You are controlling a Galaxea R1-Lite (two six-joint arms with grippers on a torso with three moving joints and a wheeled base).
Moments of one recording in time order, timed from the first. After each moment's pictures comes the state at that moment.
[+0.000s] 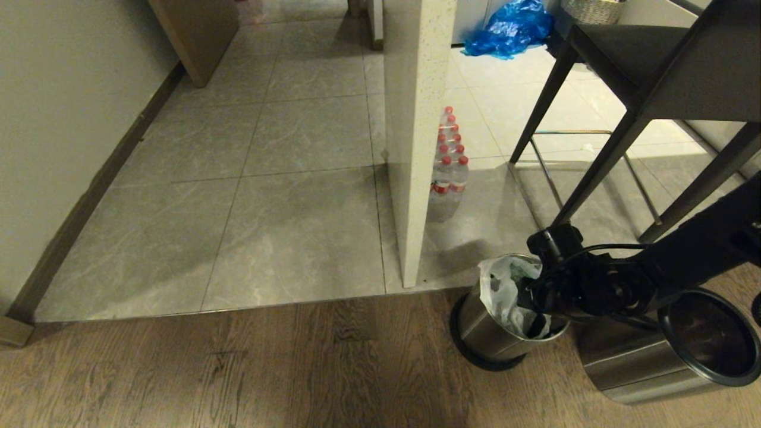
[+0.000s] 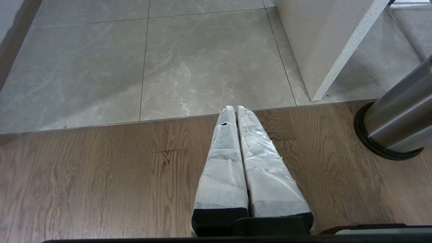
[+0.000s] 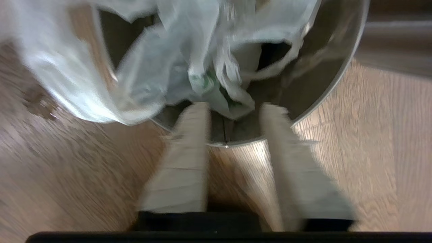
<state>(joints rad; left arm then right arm) 0.00 0.00 0.00 0.00 0.00 -0.01 0.29 2.09 -0.95 -0.21 -0.32 0.51</state>
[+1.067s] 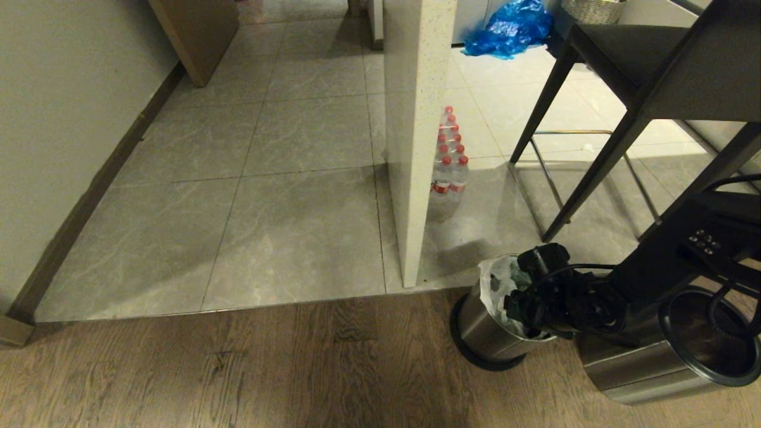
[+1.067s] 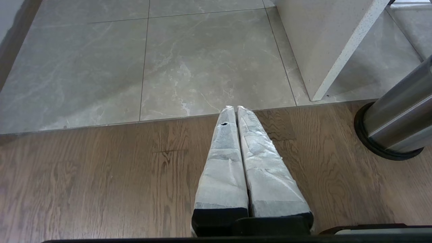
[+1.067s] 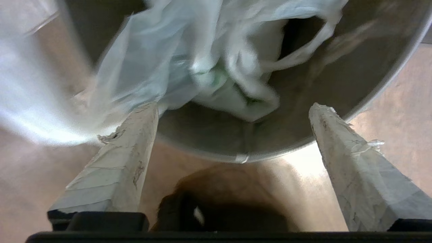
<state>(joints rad) 0.00 0.00 0.00 0.00 0.00 -0.01 0.28 2.21 -0.92 -0.35 -0.27 0.60</state>
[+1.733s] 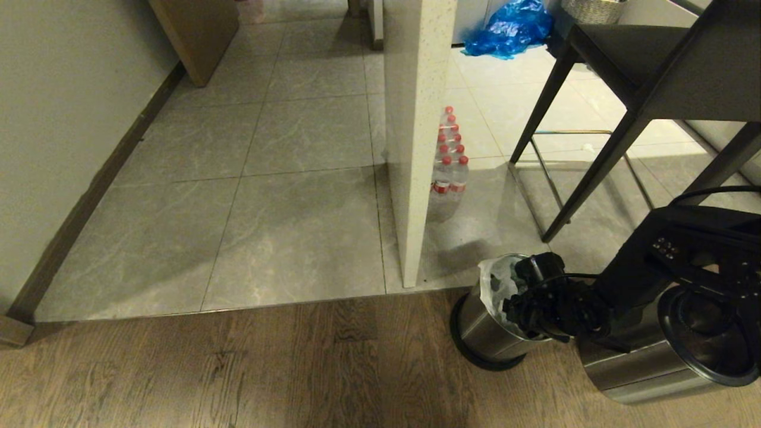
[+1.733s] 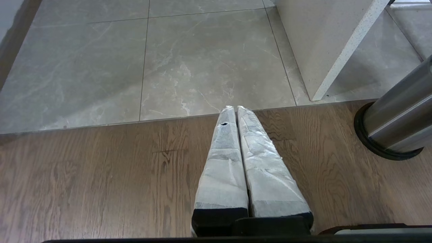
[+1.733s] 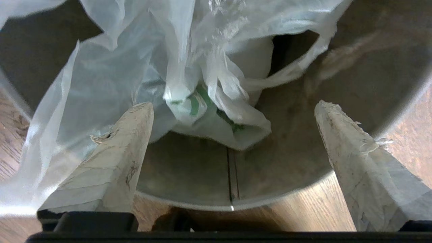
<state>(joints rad) 0.00 0.00 0.00 0.00 0.00 -0.01 0.25 2.32 -0.95 -0.43 -0.29 0.60</state>
